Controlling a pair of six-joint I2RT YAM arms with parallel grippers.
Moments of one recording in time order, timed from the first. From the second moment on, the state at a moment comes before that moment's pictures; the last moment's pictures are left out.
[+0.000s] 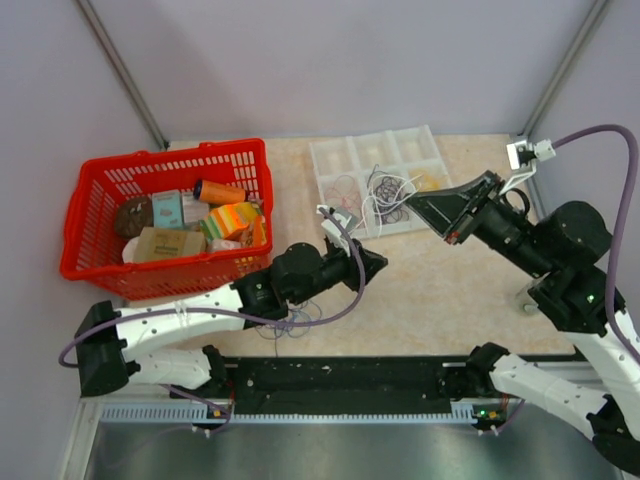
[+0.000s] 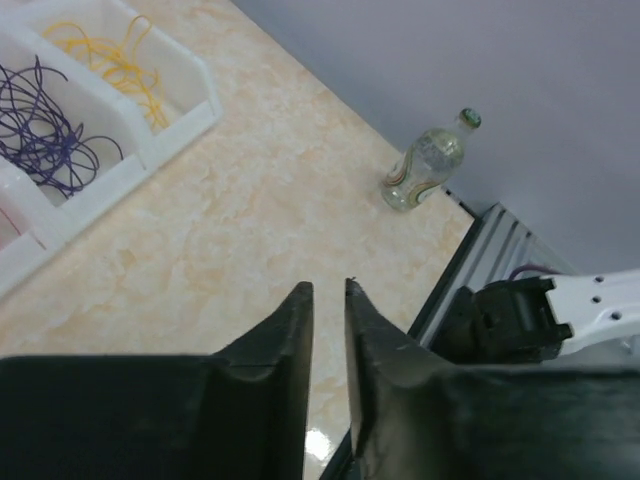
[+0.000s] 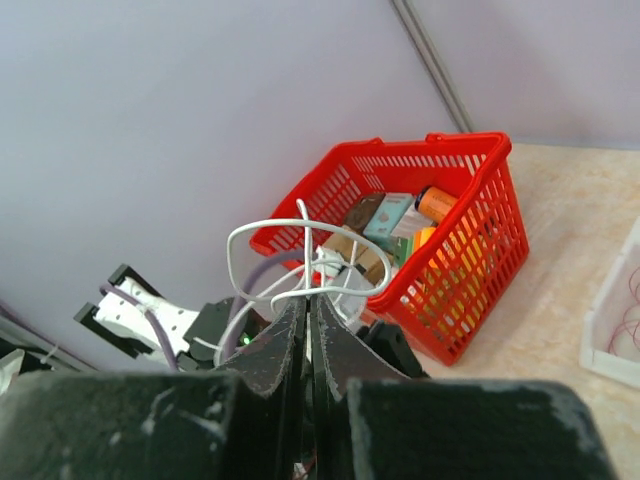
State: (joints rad) left arm -1.14 1.18 0.88 0.21 -0.15 -0.45; right arm 0.69 0.78 1.26 -0.28 -0.23 0.66
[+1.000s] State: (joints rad) left arm -1.14 0.74 0.69 -0.33 -0.37 -0.55; right arm 0.41 1.84 1.64 -0.28 0.32 0.28
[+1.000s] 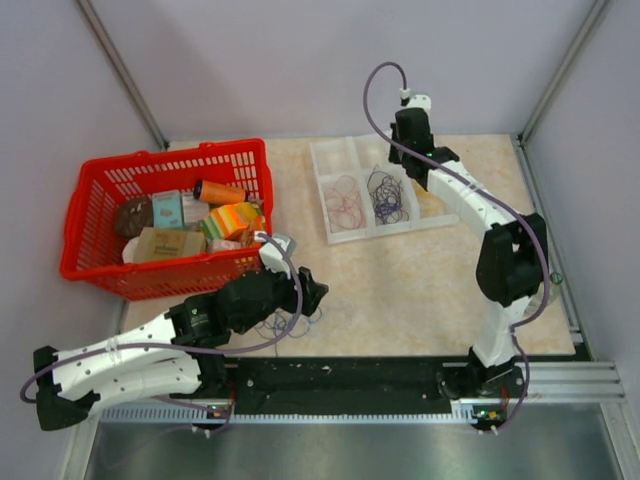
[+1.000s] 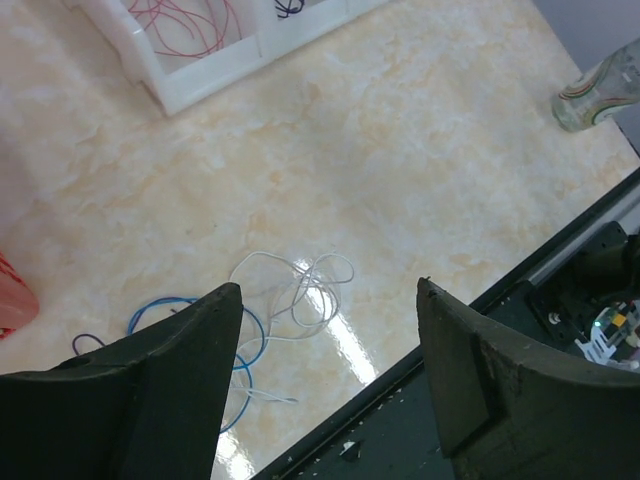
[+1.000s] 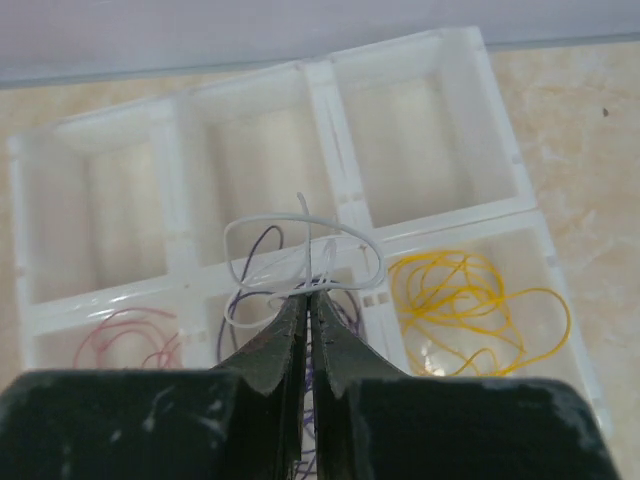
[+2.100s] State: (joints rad) left arm -1.08 0.85 0.75 -0.39 -0.41 -0.49; right arm 0.31 1.94 1.78 -0.58 0.30 0.19
